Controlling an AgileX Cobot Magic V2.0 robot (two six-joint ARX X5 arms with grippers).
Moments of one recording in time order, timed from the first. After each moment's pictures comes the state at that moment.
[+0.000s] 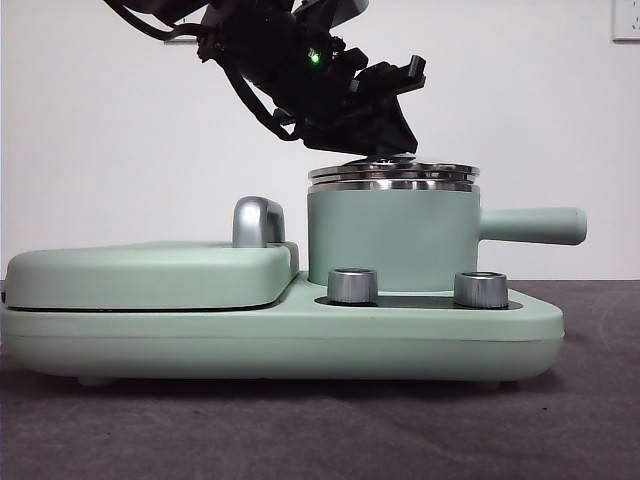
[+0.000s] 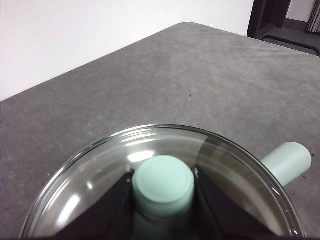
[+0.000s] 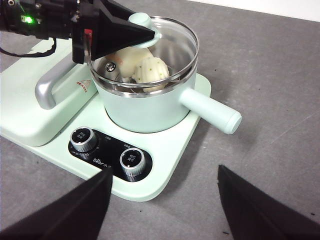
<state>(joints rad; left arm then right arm) -0.72 1.77 1.22 0.27 0.10 0.08 0.50 0.48 0.76 -0.75 0.00 0.11</state>
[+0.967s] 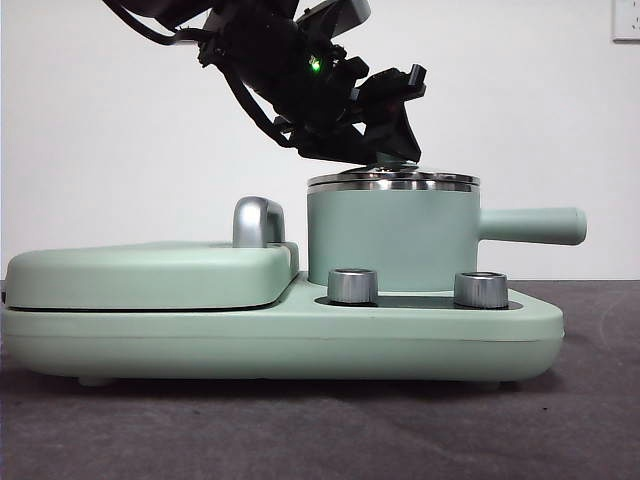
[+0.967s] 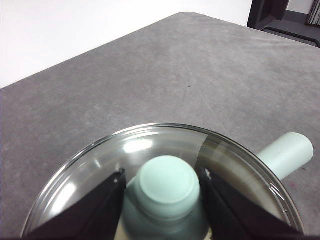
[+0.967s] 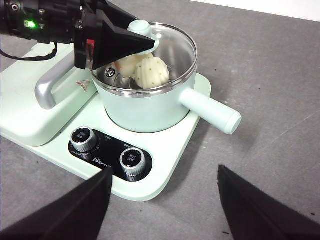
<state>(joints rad) -0.72 1.78 1.23 0.24 0.10 0.07 0.50 0.48 0.76 -0.75 0.00 0.11</state>
